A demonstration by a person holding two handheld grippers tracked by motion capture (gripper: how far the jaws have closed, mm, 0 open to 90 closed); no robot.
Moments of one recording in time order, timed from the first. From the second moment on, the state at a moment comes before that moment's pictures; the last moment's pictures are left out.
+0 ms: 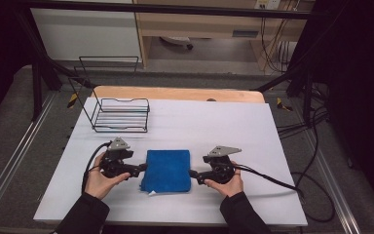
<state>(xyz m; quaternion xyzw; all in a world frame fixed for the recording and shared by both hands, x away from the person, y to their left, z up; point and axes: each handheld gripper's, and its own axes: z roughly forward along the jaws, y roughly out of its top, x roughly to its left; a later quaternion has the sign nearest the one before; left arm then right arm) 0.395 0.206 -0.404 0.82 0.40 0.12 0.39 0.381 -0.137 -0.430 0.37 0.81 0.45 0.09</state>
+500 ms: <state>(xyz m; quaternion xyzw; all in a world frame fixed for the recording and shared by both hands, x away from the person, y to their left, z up) 0.438 0.183 -0.431 0.81 0.46 0.12 0.36 0.383 -0.145 -0.433 0.37 0.81 0.45 0.10</state>
